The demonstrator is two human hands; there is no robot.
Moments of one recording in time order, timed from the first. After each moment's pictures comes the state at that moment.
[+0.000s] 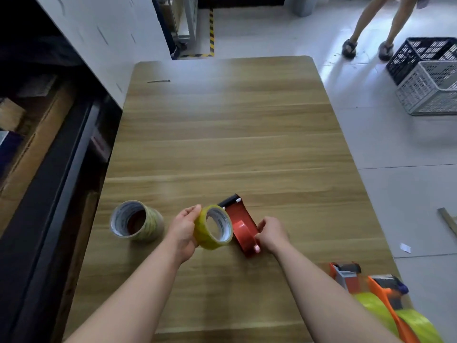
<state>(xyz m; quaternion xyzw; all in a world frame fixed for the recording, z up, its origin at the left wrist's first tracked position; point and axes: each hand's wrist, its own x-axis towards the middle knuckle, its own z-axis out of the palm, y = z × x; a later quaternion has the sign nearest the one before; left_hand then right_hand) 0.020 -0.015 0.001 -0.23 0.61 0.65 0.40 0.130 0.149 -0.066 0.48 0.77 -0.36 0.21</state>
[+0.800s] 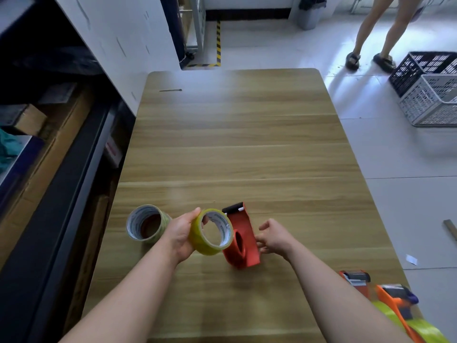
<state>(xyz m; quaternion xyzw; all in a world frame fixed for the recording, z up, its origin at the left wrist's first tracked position) -0.004 -0.043 0.018 -0.23 0.56 0.66 0.45 0.117 0.141 -0.052 0.45 0.64 -0.59 0.20</state>
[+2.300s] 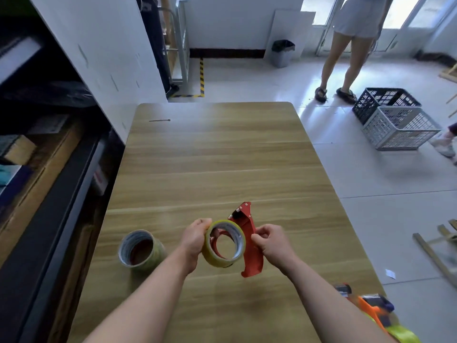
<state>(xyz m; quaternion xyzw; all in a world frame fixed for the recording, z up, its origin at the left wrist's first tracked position) 0.006 -0.005 0.040 -0.06 0.69 0.59 0.42 0.127 0.142 0.025 0.42 0.75 -0.51 0.02</state>
